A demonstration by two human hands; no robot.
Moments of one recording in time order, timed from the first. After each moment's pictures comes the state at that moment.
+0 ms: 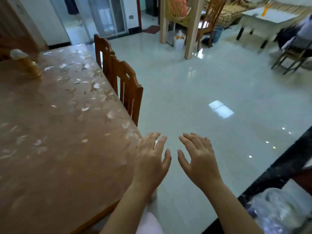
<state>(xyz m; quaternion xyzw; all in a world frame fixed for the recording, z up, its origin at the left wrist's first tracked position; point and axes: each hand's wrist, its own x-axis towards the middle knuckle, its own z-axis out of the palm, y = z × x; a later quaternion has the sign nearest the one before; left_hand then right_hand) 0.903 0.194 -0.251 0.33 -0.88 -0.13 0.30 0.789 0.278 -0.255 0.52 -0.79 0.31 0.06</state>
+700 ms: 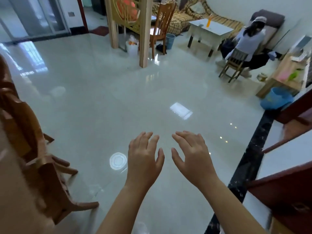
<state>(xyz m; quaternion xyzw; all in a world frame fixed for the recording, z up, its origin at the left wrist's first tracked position) 0.565 0.047 -0.267 0.24 -0.89 -0.20 0.32 0.476 0.156 -0.235 0.47 -0.84 0.24 0.12</state>
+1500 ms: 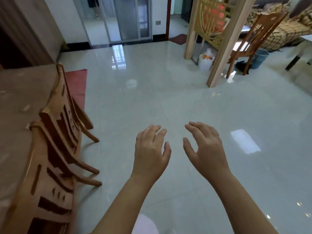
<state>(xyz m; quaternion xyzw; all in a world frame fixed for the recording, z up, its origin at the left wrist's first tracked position) 0.322 -0.230 -0.247 0.44 -0.83 -0.09 0.33 0.184 -0.176 -0.225 0.62 -0.71 0.34 0.05</state>
